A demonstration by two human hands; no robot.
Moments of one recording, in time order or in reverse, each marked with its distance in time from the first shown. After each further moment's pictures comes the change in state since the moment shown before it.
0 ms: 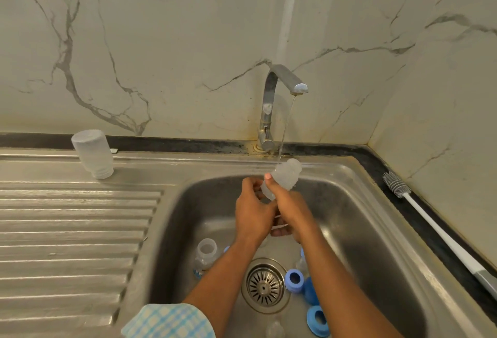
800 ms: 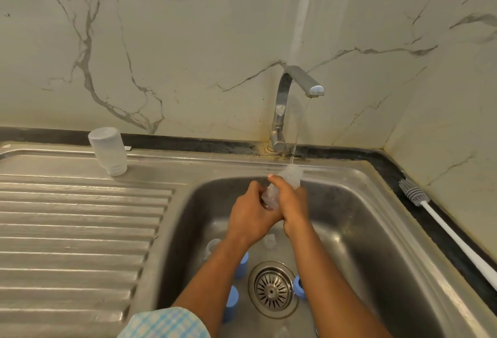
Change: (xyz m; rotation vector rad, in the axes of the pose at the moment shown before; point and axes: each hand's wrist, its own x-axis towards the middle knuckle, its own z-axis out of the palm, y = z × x) left_hand 0.013 -0.012 -0.028 0.340 -0.132 0.041; right_hand 0.037 0.007 0.029 0.413 0.149 -0.118
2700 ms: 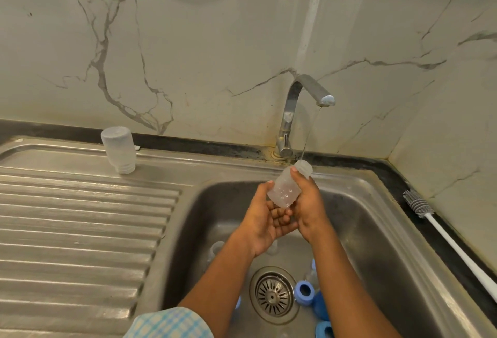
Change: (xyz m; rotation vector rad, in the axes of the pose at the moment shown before) left_hand -0.004 0.029 -0.003 -1.133 -0.317 -0.558; right_hand -0.003 -0.019 -0.013 0.131 -0.185 -0.011
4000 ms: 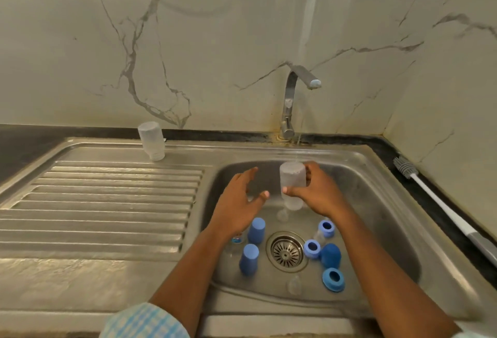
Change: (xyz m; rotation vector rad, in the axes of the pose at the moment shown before) left_hand -0.100 0.012 -0.051 1.214 0.289 0.618; right_hand -0.098 -0.033 -0.020 -0.919 -0.135 -0.285
